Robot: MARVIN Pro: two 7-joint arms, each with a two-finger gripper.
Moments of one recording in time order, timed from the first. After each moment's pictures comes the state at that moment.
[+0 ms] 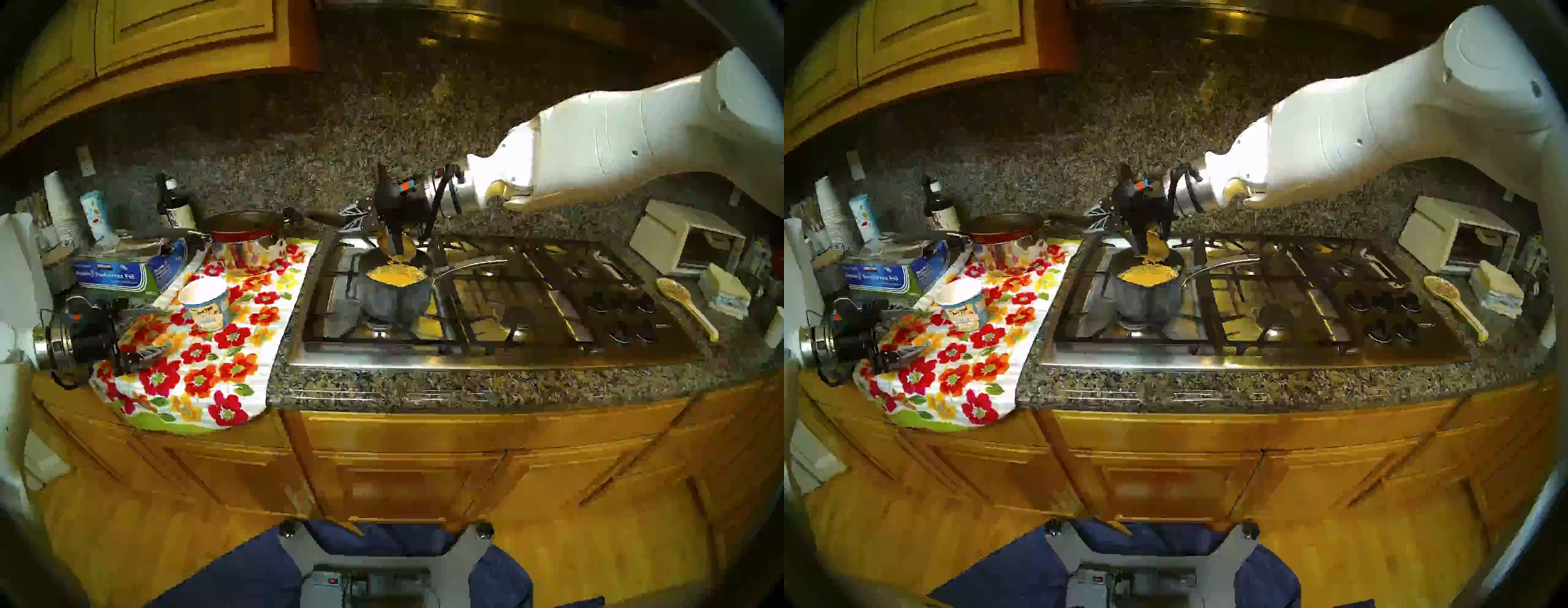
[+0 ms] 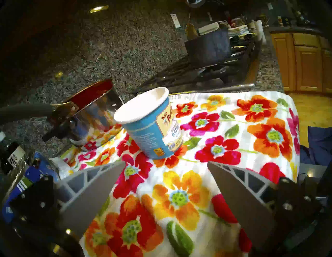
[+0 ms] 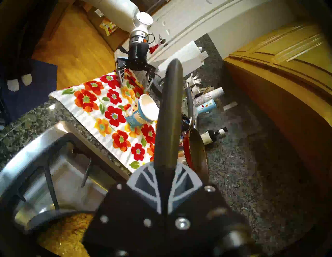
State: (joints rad) left arm 1.48 -0.67 -2.06 -1.06 -0.33 -0.33 -1.49; right arm 0.64 -1.36 -1.16 -1.26 1.27 -0.92 0.30
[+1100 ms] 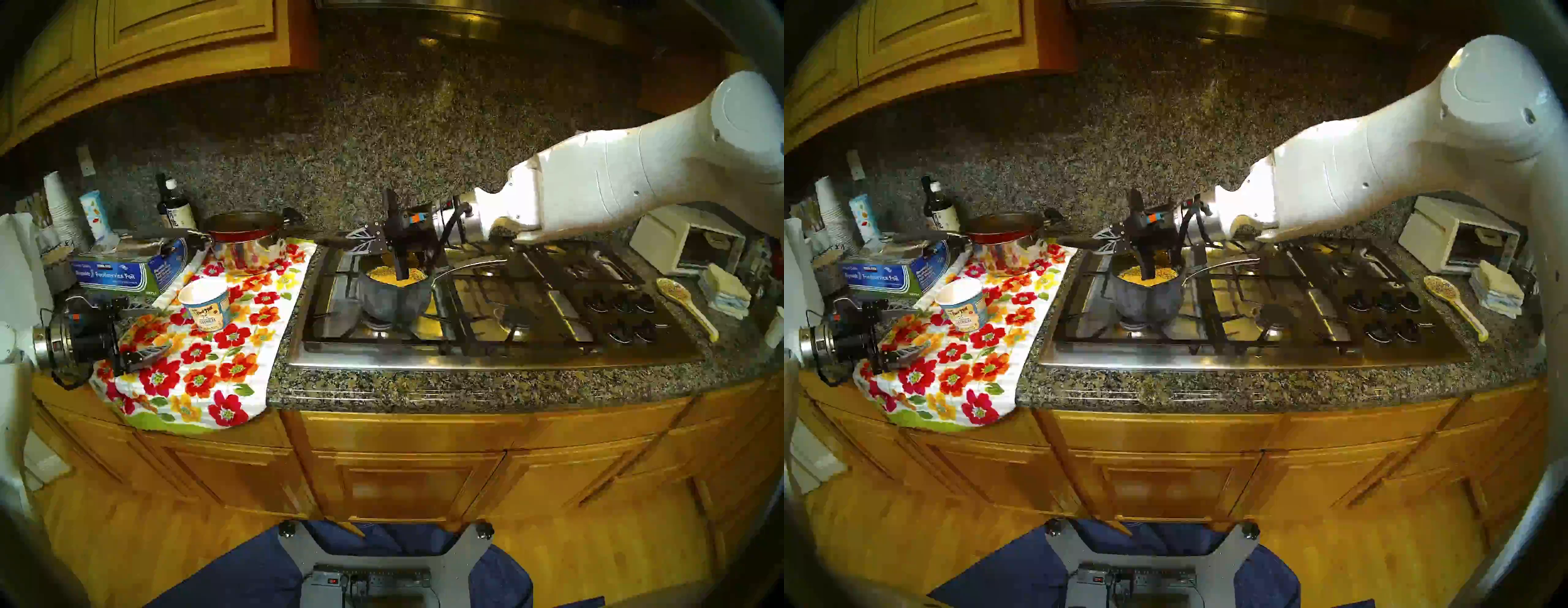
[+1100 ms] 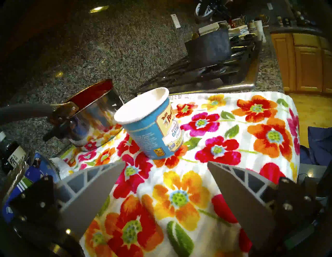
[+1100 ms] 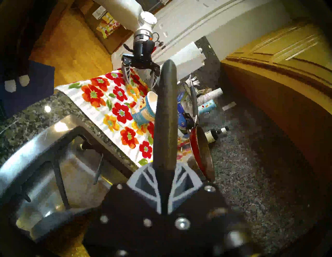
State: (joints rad) left arm 1.48 -0.67 -2.06 -1.06 -0.33 -0.33 -1.49; right arm 0.55 -1.30 -1.18 -1.32 1.11 -0.96 0.10
